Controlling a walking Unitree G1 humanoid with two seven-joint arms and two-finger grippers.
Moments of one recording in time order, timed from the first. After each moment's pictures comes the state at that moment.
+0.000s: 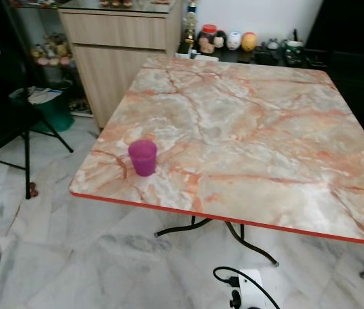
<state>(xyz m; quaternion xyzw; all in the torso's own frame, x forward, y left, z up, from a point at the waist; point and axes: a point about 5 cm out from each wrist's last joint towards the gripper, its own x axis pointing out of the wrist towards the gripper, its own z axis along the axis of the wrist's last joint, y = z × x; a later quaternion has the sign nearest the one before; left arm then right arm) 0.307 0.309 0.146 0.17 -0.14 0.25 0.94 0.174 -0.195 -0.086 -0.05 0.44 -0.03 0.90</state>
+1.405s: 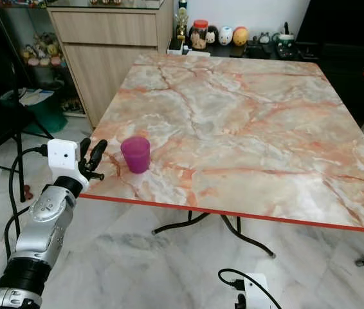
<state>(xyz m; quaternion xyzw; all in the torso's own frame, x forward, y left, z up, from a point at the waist) 0.335 0.166 0.150 0.01 -0.07 -0.09 0.99 0.162 -0.206 -0.089 -0.05 0.45 -0.07 0.89</state>
